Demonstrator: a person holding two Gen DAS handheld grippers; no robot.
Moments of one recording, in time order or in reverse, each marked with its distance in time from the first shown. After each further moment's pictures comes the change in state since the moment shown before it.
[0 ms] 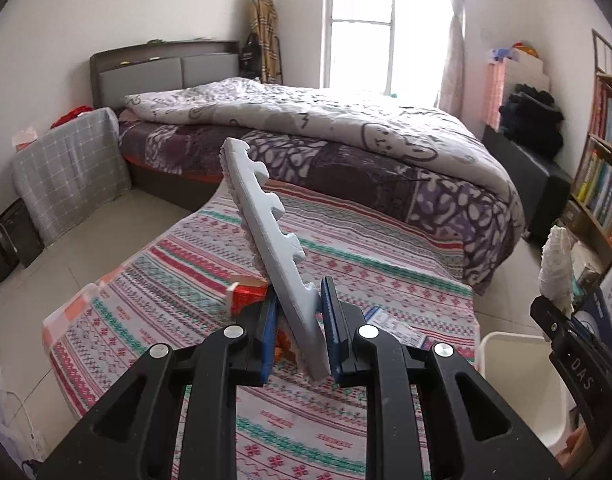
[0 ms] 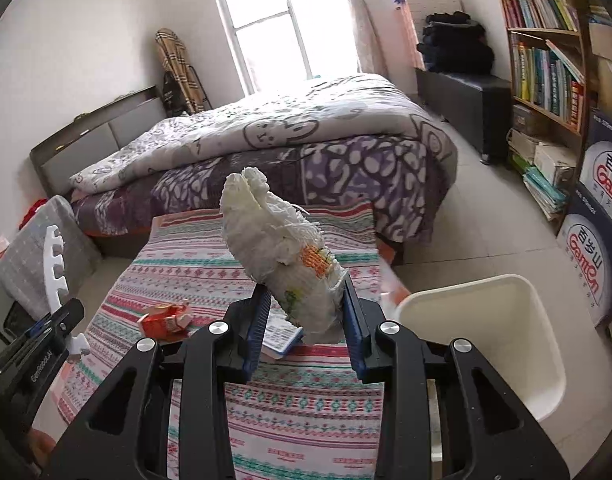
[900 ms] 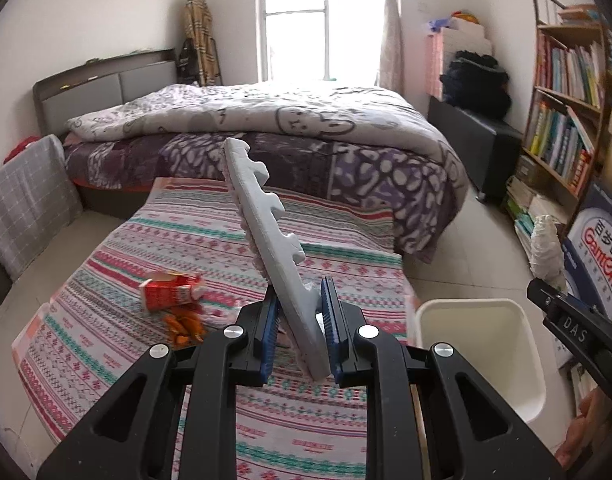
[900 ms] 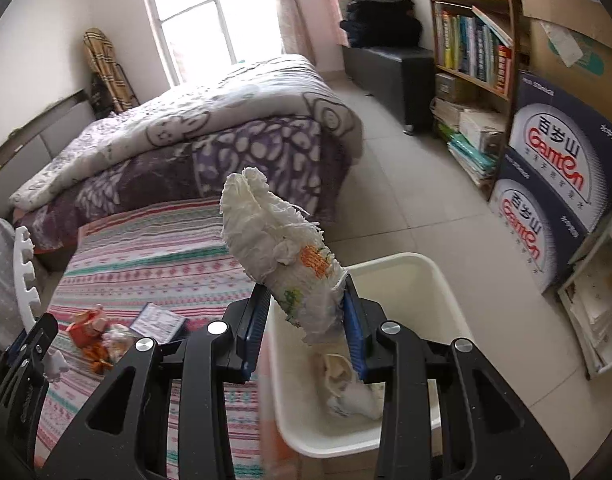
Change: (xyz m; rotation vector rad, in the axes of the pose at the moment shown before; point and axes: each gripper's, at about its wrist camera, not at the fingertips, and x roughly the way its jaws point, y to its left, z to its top) left arm 0.000 -0.101 -0.027 0.149 0.025 -0.141; right arm -0.005 -0.102 0.006 0.107 0.073 -0.225
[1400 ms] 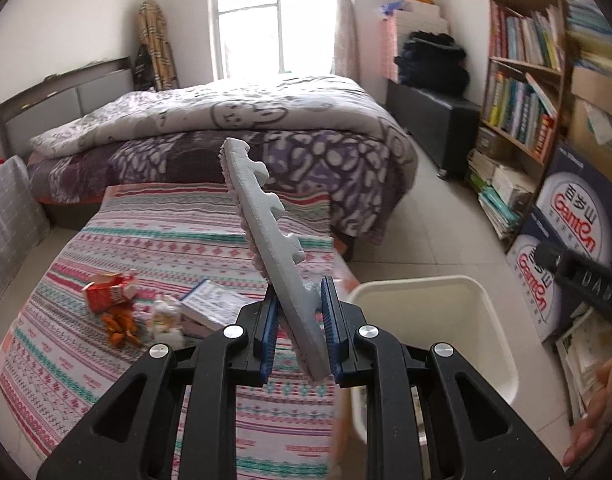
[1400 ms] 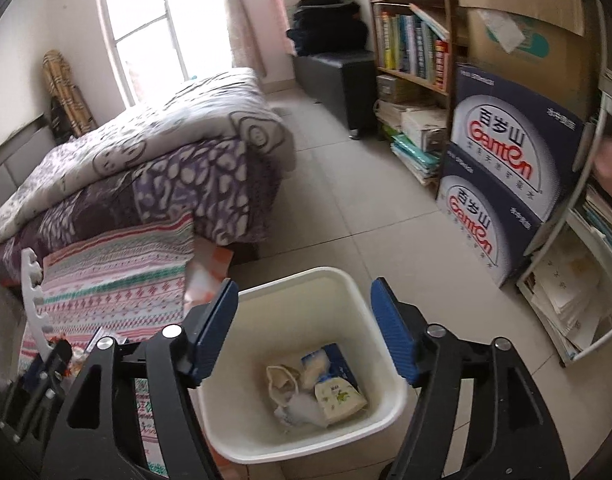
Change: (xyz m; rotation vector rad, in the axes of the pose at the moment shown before) left arm 0.008 -0.082 -0.015 0.102 0.020 -0.102; right arm -0.015 -0.076 0.011 0.096 -0.037 -0.127
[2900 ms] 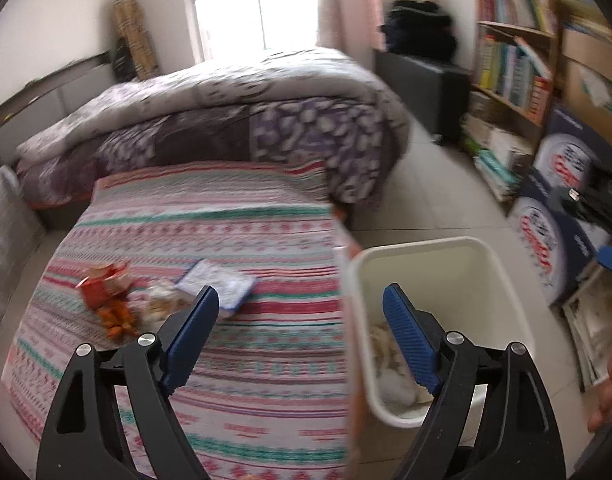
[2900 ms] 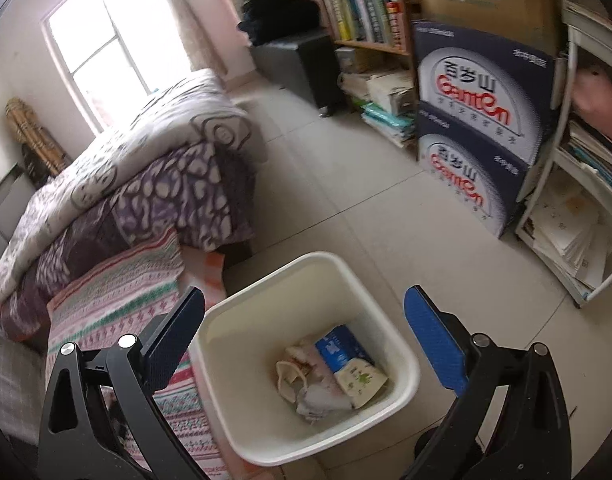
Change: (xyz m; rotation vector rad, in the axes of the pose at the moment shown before) left arm 0.017 0.018 -0.009 0.047 0.106 0.017; right arm 0.013 -0.010 -0.004 0.186 0.068 -0.018
